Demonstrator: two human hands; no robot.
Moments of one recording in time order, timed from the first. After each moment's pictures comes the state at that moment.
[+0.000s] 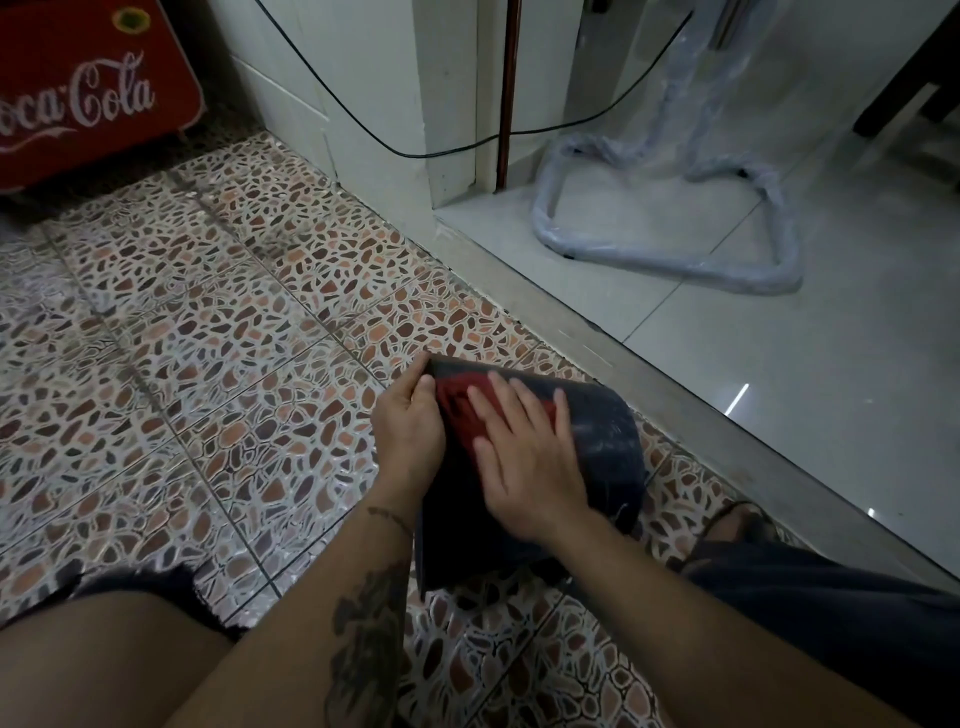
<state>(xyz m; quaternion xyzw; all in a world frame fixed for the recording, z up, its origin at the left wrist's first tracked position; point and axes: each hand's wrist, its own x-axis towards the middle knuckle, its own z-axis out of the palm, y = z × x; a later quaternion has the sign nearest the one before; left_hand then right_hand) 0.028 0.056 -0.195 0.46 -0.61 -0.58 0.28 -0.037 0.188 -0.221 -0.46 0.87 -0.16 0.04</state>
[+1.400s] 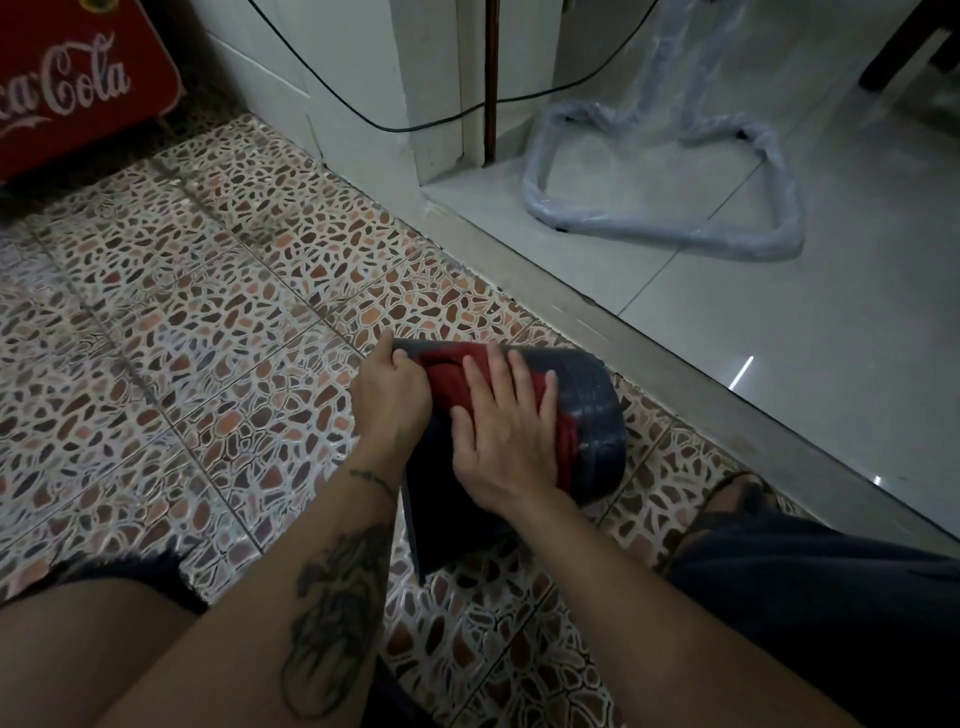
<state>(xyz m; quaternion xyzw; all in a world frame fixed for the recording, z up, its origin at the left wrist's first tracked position) 0.019 0.049 -0.177 0.55 -0.69 -0.42 0.19 -0.024 0.168 -0.222 -0.39 0.90 -0.19 0.04</state>
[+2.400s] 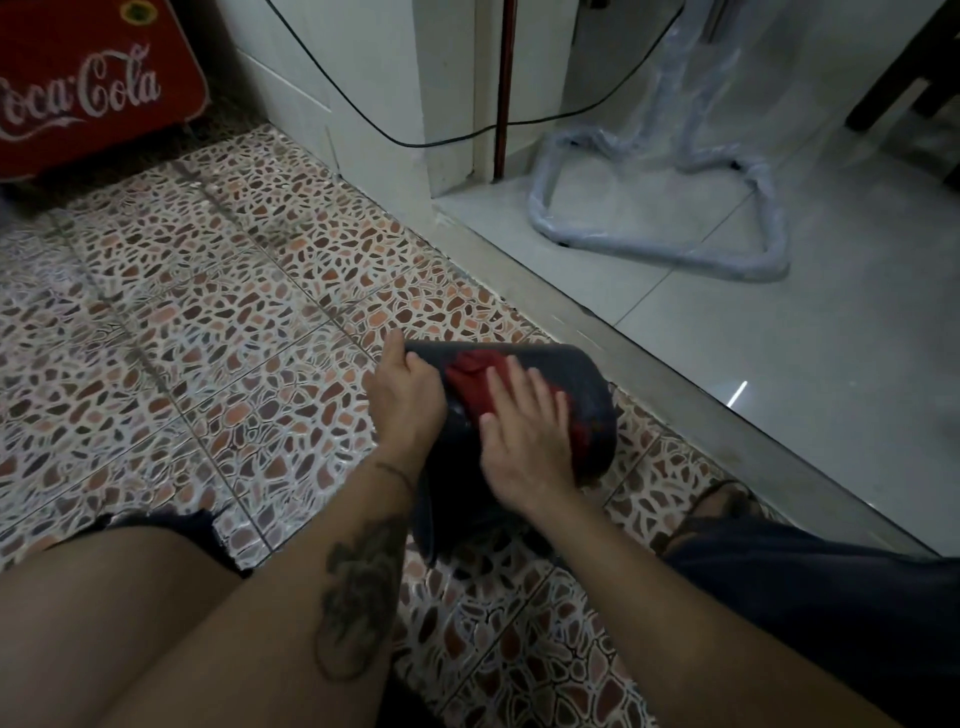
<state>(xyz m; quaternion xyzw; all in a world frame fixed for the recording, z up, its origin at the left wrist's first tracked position) 0.030 0.068 -0.172 0.53 -0.68 -0.46 0.23 -0.019 0.196 -0.206 -0.38 0.90 -0.21 0.11</state>
